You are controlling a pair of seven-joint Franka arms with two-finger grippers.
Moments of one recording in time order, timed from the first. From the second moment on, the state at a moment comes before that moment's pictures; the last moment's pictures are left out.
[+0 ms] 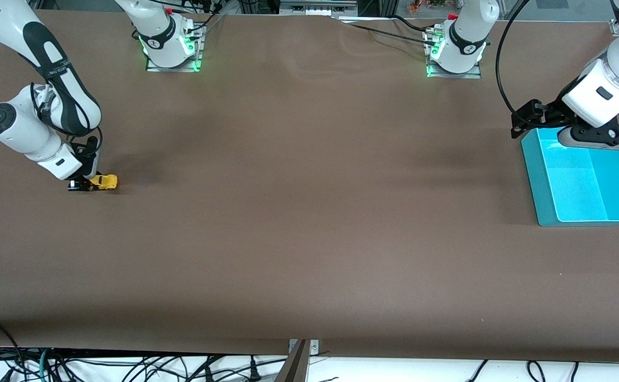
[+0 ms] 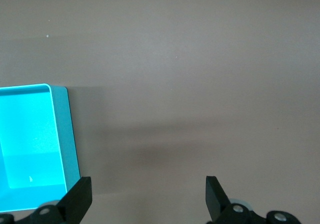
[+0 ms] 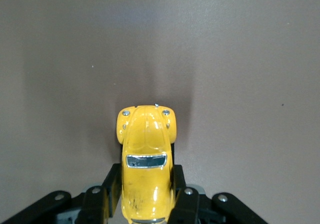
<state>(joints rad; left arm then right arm) -0.02 0.00 -0.09 -1.64 -0.02 1.61 -0.05 -0.37 0.36 0.07 -2.32 -0.05 2.74 -1.89</state>
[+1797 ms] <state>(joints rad) -0.02 0.00 -0.15 -1.63 -0.02 1.59 -0.05 -0.33 0.03 0.24 -2.00 -0.01 2.11 -1.40</state>
